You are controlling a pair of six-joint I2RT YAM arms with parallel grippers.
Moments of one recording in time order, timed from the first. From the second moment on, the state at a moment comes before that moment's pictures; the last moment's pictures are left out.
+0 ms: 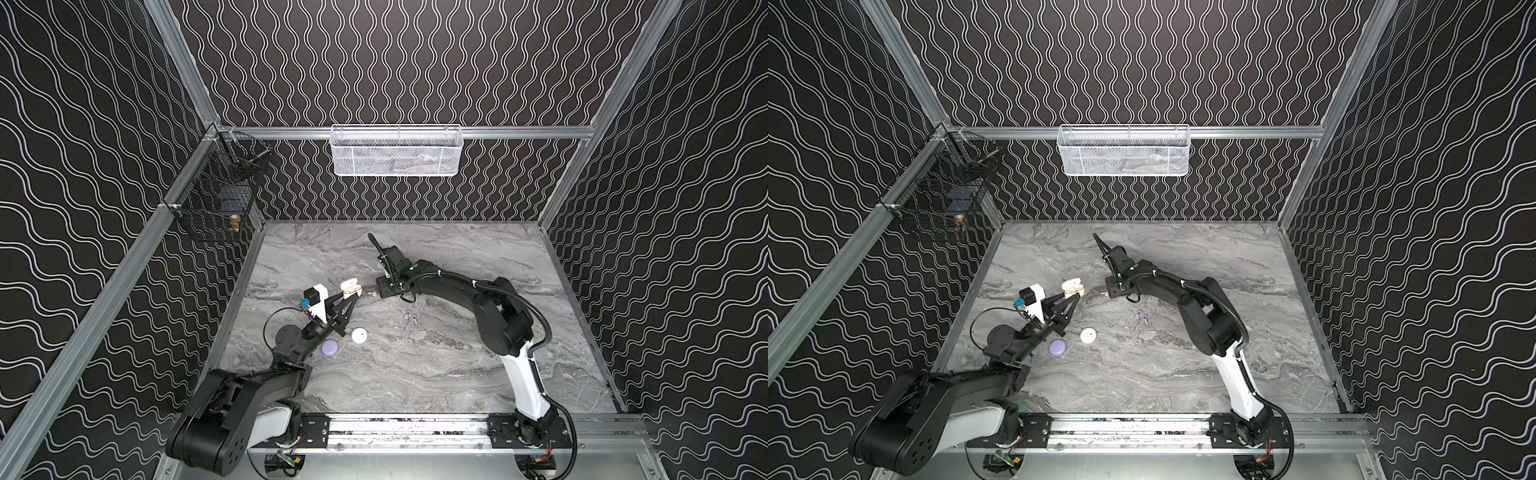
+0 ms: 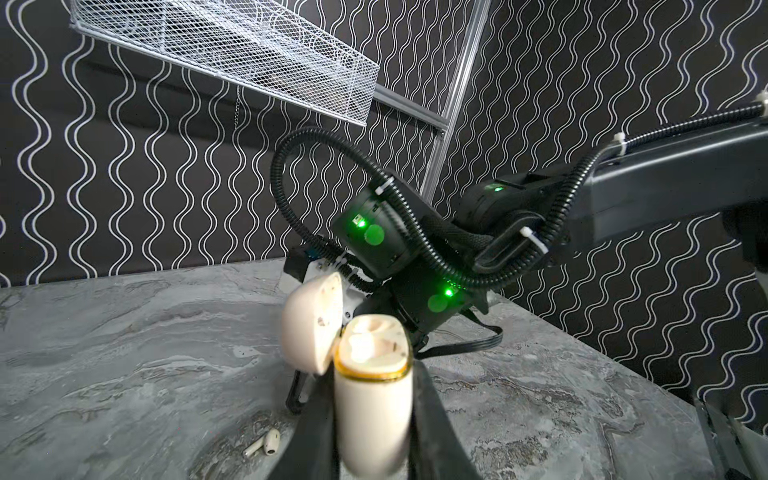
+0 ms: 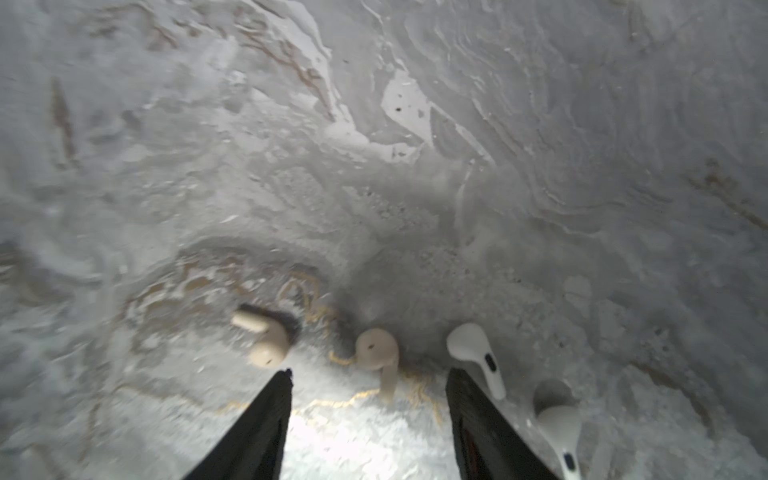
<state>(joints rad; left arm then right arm) -0.28 1.20 0.09 1.34 0.43 -0.35 0.76 2.25 1.76 -0.54 0.12 0.35</state>
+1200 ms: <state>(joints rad) -0.28 1.18 0.08 1.30 0.42 -0.33 0.79 2.37 1.87 -0.60 0.23 0.34</state>
